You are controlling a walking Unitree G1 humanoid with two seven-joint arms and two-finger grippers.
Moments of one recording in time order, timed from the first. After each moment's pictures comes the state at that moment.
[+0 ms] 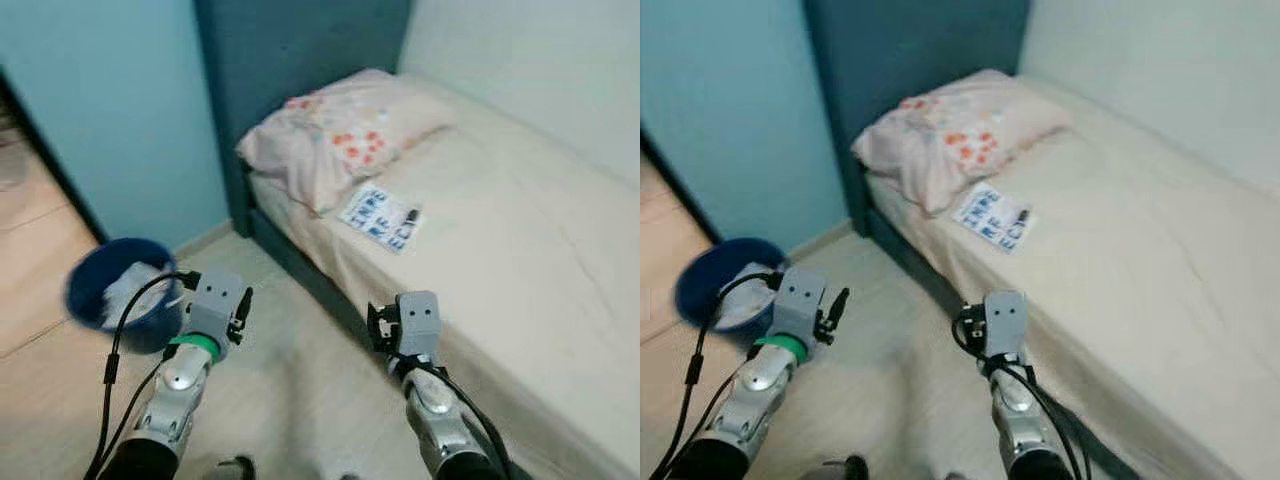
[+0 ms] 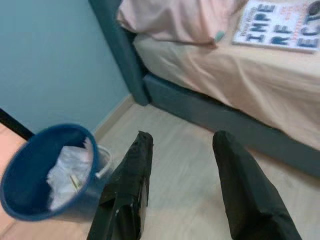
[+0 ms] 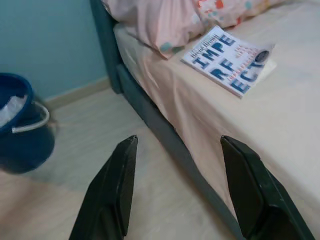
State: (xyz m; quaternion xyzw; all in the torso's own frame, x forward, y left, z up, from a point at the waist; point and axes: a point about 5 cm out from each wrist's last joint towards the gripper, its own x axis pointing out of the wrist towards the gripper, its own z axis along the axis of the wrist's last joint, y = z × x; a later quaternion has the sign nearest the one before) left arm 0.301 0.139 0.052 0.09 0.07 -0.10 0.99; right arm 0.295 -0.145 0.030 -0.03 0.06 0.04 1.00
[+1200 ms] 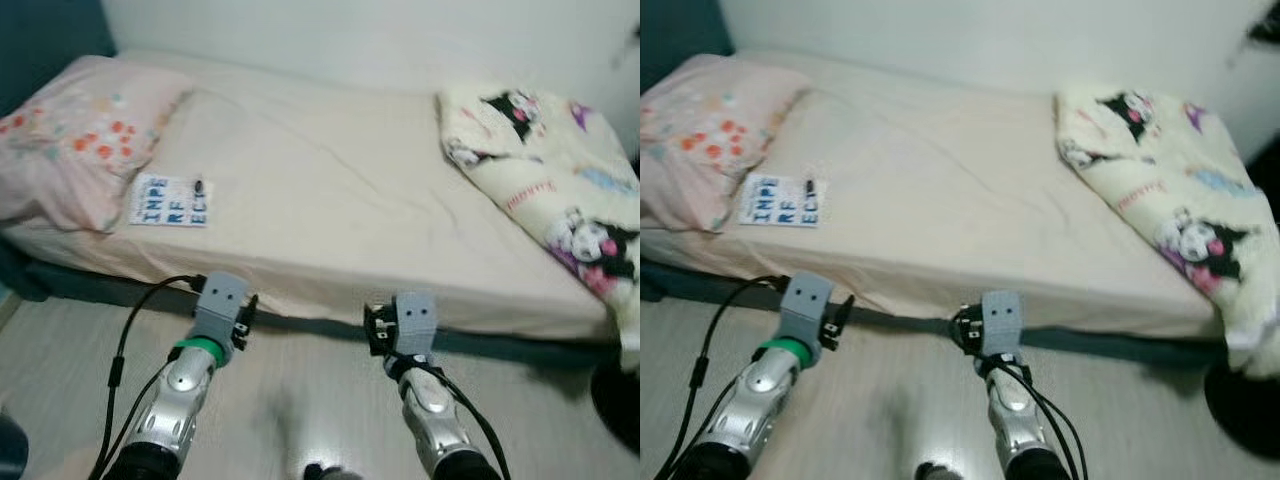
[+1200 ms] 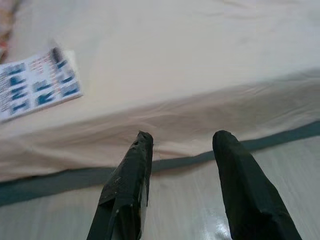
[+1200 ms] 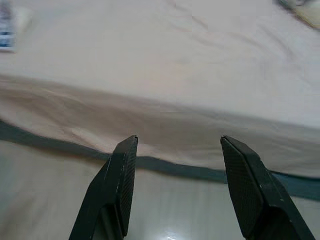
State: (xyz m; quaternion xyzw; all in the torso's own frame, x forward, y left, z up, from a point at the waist) left arm 0.304 0.135 0.055 0.09 0.08 -0.11 0.99; right arm 0.298 -0.145 0.030 -0.03 0.07 0.03 1.00
